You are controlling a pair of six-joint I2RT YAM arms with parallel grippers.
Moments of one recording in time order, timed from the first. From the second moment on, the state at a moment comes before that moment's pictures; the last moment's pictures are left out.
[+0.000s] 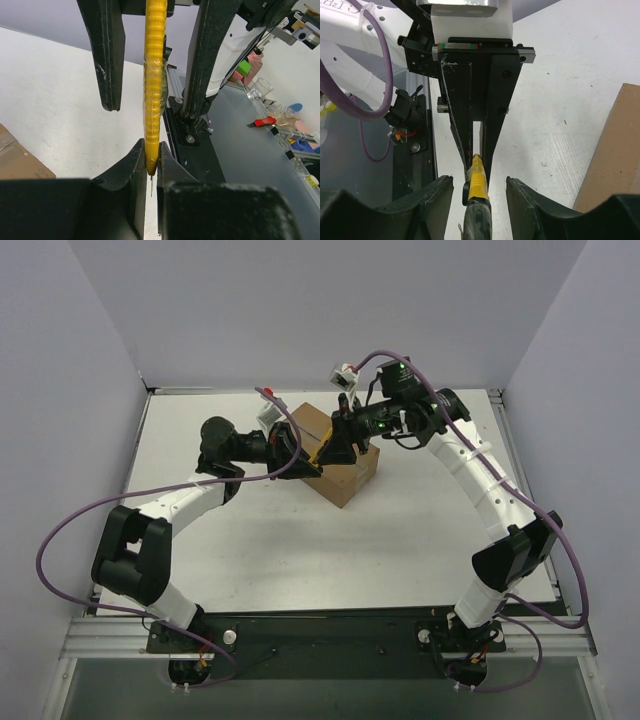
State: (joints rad) left arm -0.38 1.58 0.99 0.95 1.31 -0.78; right arm 0.52 1.68 1.85 -0.88 -0.87 -0.23
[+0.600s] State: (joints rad) left arm -0.39 1.59 0.99 0.95 1.33 -0.78; right arm 0.53 1.68 1.85 -0.88 -0.88 -0.23
